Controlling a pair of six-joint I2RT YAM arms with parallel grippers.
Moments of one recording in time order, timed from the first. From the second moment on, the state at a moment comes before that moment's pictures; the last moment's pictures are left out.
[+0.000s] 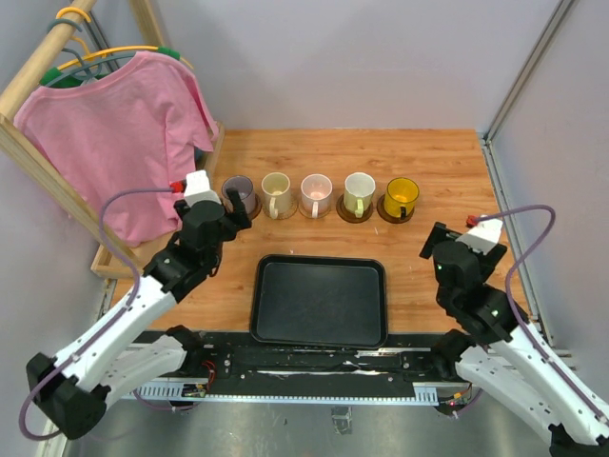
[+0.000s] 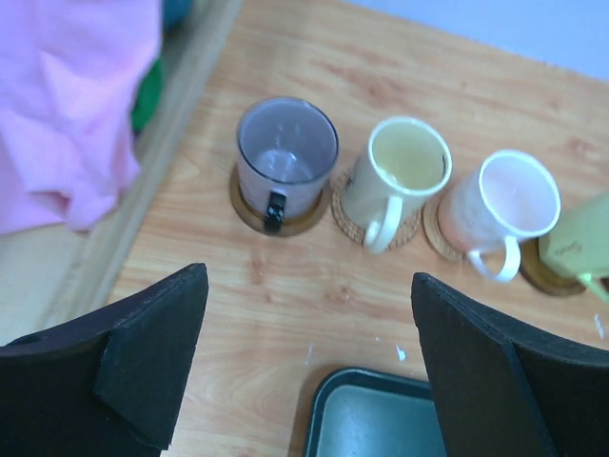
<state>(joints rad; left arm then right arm) -0.59 0.92 0.79 -0.25 -0.64 -0.45 0.66 0.58 0.66 -0.59 0.99 0.44</state>
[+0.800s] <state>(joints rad) -0.59 0.54 0.82 -0.35 -0.80 -0.40 0.65 0.57 0.76 -0.80 1.08 0.44</state>
